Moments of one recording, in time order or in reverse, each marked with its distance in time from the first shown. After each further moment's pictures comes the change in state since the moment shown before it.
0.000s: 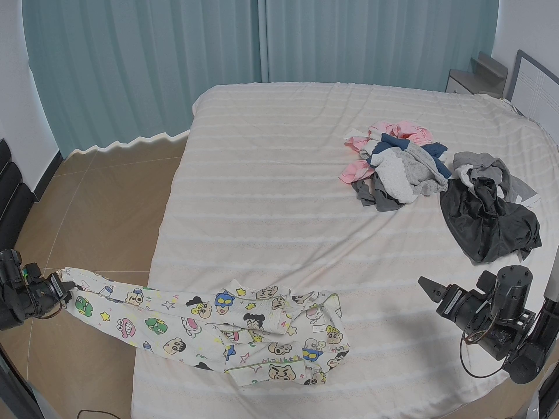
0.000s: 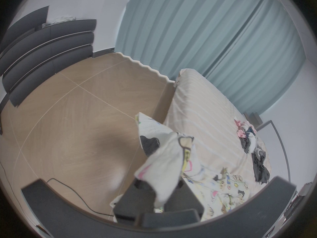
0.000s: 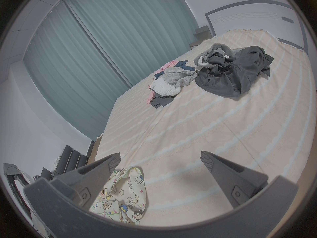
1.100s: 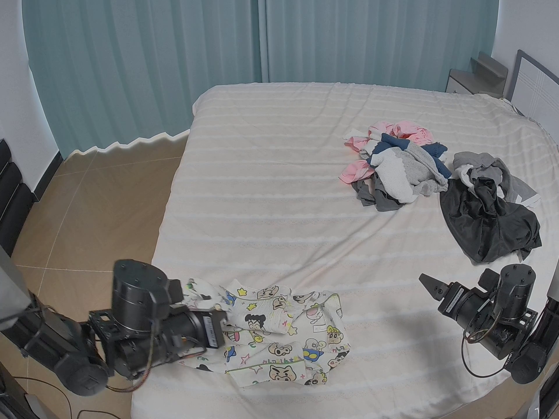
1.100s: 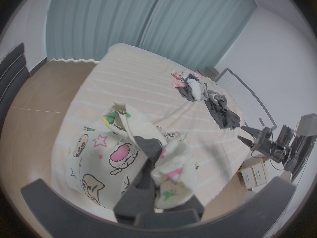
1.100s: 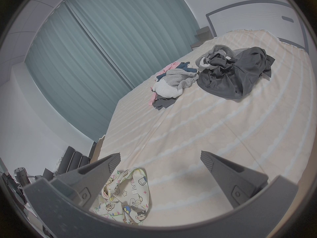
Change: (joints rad) left arm -1.282 -0.262 0.089 0.056 0.704 -0.307; right arm 0.000 -0.021 0.000 0.000 0.007 0.001
